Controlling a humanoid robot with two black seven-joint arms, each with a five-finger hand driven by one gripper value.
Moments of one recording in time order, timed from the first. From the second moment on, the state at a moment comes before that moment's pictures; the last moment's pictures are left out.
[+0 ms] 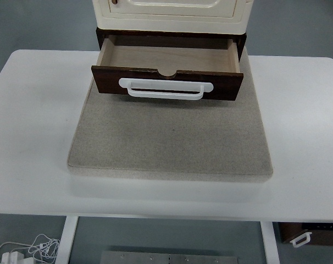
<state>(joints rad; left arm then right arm) -1.25 0.51 -1.06 -0.56 -0.16 -0.37 -0.08 -0.02 0.00 -0.01 0.17 -0.04 -0.05 0.03</state>
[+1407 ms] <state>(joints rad) -1.47 0.52 -0.52 -1.41 0.23 -0.23 -0.02 -0.02 0.00 -0.01 0.17 -0.04 -0.05 0.03</state>
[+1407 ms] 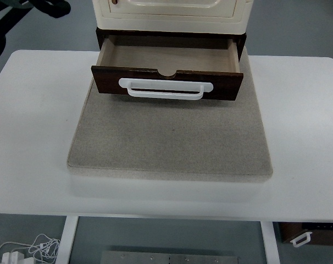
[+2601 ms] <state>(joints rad) -1.45 0.58 -0.18 -1.55 0.39 -0.45 0.35 -0.02 0.00 -0.01 0.17 -0.04 -0.05 0.03</state>
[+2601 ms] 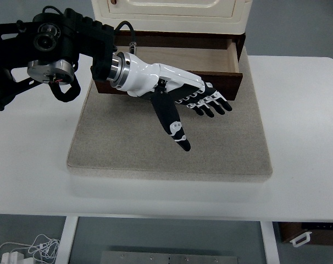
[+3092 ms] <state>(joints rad) -1.43 0.57 -0.13 -1.48 0.40 -0.49 0.44 -0.02 0.00 -0.01 0.17 -0.04 -0.05 0.03</state>
